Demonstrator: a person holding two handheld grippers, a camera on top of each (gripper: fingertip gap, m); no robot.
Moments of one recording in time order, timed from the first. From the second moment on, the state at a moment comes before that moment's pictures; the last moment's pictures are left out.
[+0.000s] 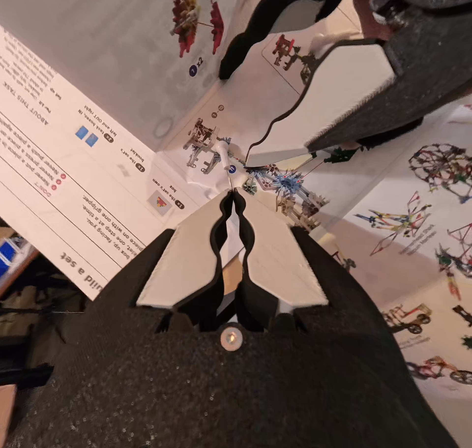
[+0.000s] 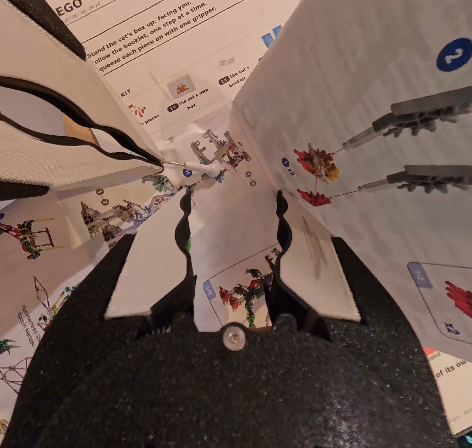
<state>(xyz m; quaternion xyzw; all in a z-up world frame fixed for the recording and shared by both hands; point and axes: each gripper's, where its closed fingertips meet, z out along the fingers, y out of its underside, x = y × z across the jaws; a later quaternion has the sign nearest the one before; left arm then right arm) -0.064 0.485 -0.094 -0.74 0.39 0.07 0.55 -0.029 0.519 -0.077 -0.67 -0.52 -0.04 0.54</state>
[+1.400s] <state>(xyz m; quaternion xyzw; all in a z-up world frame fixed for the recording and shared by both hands) -0.078 0.507 -0.087 -0.74 0.39 0.03 0.54 -0.006 0.530 -0.020 -0.65 -0.51 -0.02 0.56</state>
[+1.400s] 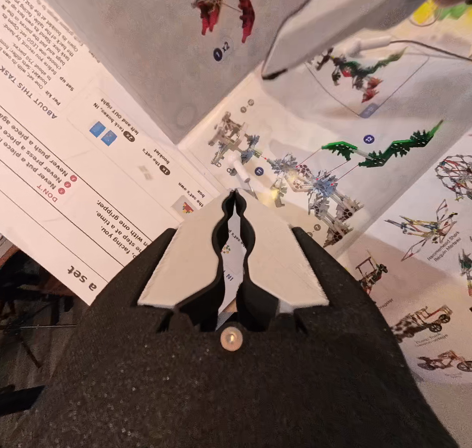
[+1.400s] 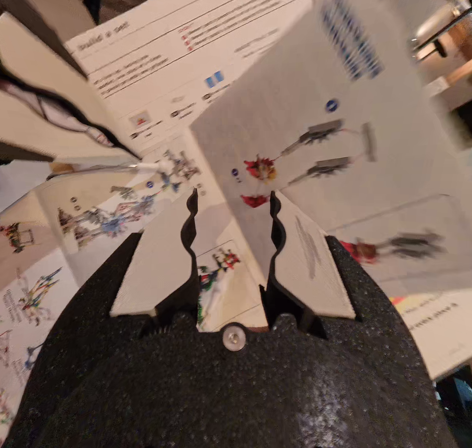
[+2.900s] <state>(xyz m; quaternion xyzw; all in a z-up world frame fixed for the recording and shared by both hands) -0.072 0.529 -0.032 -0.73 0.32 0.09 0.60 0.131 0.558 -0.003 -0.72 -0.33 0.03 0.60</state>
